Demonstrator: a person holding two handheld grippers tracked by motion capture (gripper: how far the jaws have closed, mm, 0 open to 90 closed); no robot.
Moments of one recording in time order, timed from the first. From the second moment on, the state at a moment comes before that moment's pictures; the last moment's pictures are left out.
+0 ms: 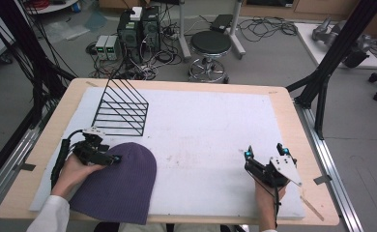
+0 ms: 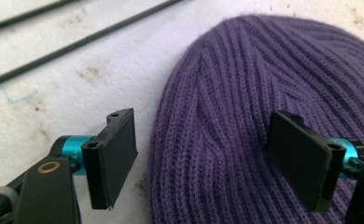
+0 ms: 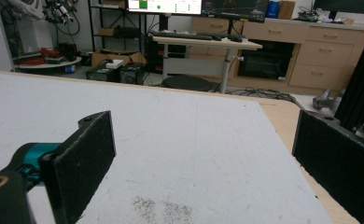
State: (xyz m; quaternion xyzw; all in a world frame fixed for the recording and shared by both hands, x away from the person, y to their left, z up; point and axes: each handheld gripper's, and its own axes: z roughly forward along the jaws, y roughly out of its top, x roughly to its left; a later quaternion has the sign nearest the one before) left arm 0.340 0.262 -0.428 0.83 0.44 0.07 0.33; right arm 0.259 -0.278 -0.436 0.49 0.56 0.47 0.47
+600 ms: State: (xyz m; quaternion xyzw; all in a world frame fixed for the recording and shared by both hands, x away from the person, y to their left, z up) left arm 0.338 0.261 -0.429 0.83 0.44 0.08 0.32; right arm 0.260 -0.279 -0.437 0.49 0.56 0.47 0.47
